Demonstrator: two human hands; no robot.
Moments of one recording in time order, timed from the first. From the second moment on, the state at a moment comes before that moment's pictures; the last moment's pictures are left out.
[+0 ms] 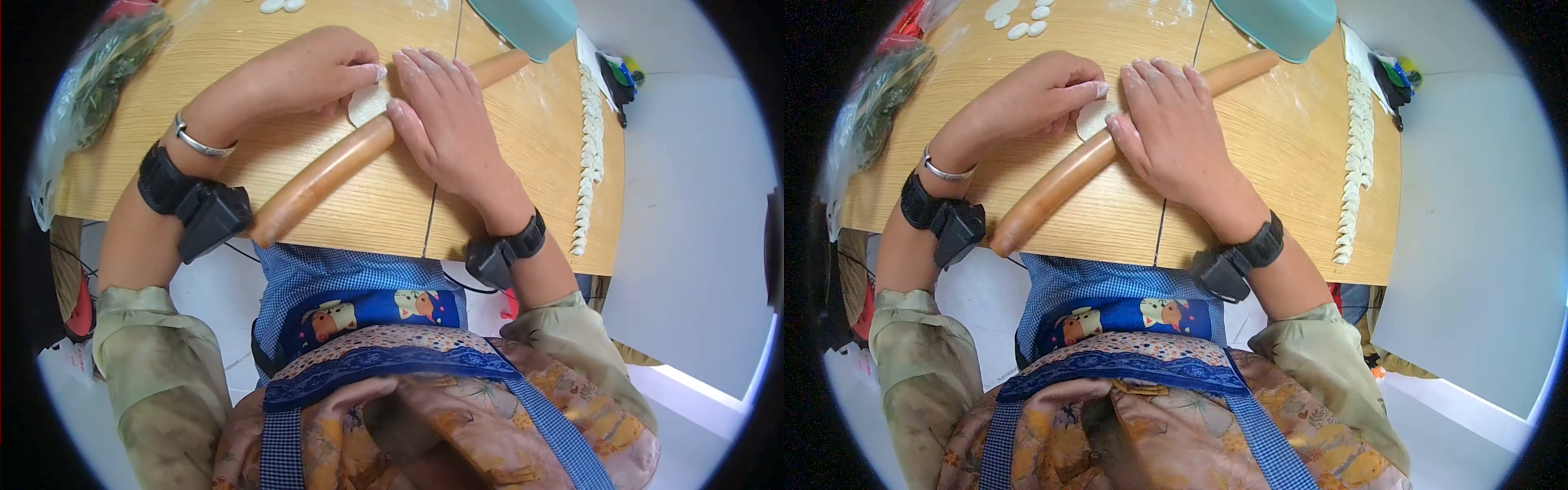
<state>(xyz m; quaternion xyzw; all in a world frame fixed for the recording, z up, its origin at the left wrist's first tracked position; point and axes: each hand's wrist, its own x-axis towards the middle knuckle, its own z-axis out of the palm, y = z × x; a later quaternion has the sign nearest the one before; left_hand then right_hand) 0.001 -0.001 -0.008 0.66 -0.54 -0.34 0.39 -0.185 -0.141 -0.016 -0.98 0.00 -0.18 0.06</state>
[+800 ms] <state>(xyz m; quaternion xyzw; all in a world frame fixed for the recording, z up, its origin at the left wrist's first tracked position) -0.004 -0.001 -0.004 0.66 -0.58 -0.28 0.39 -0.201 -0.134 -0.006 -0.98 0.05 -0.15 0.08</state>
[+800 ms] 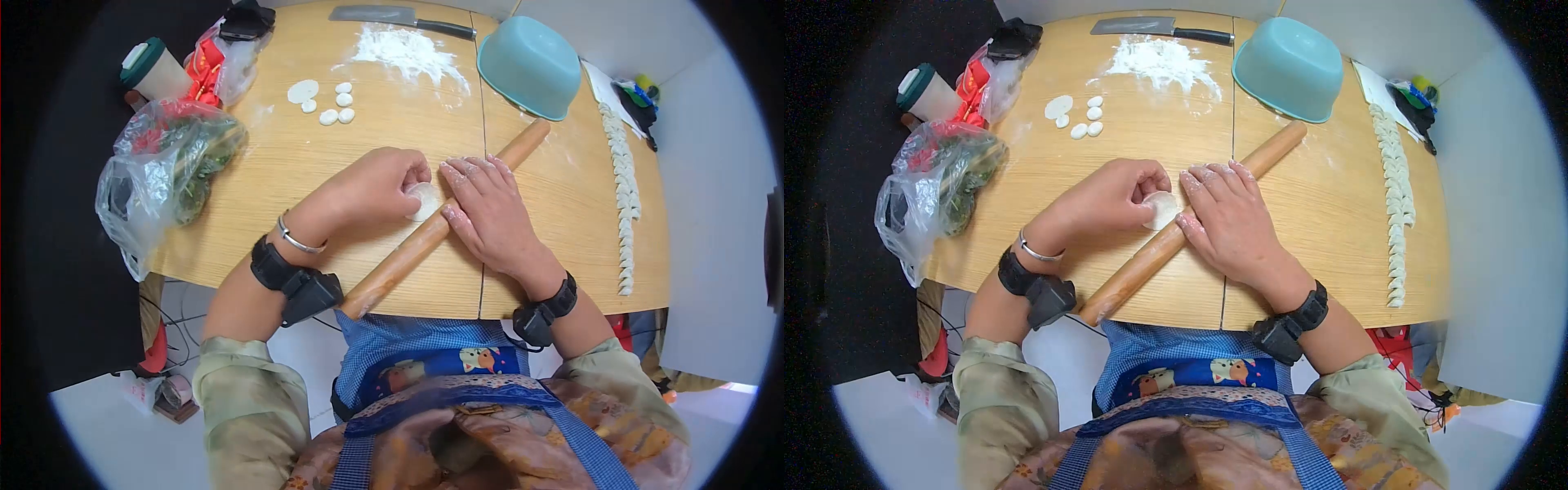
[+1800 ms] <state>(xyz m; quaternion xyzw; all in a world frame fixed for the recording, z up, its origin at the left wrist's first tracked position) 0.015 -0.002 -0.018 0.66 -0.61 -0.21 0.38 -0.149 -0.142 -0.018 -0.98 -0.02 -0.21 0.06</state>
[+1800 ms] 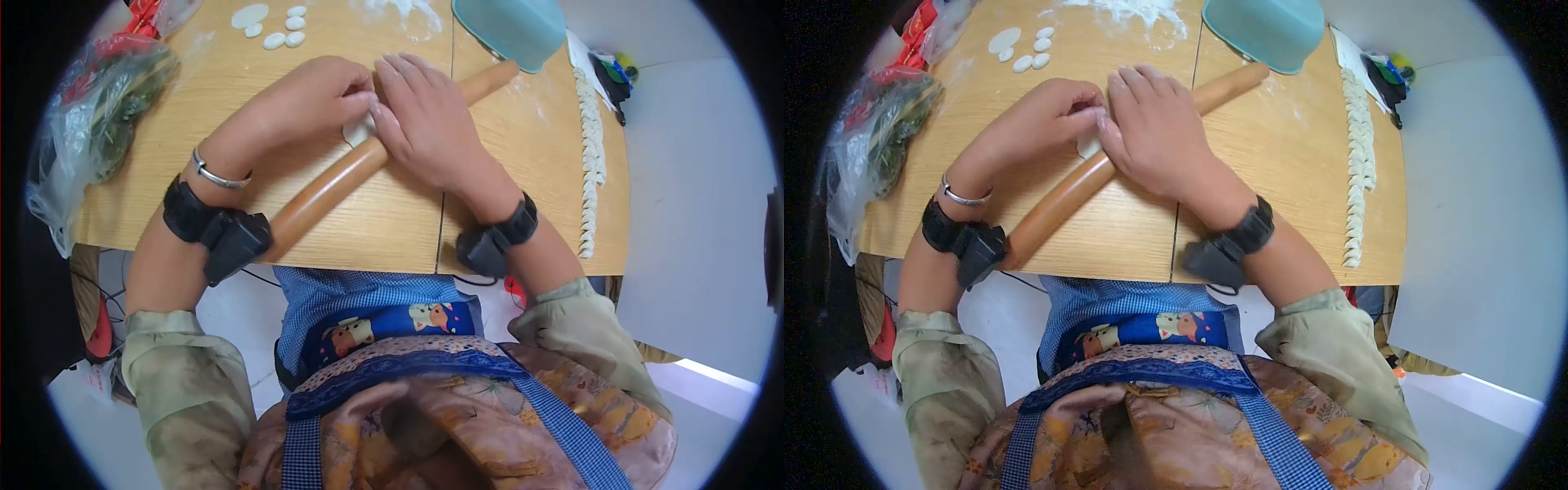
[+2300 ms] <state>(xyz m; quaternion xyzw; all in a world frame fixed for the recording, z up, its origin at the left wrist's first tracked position) -0.011 -0.002 -0.003 0.68 -0.57 -0.30 0.36 -0.222 -0.128 -0.010 -0.99 0.05 -0.15 0.06</state>
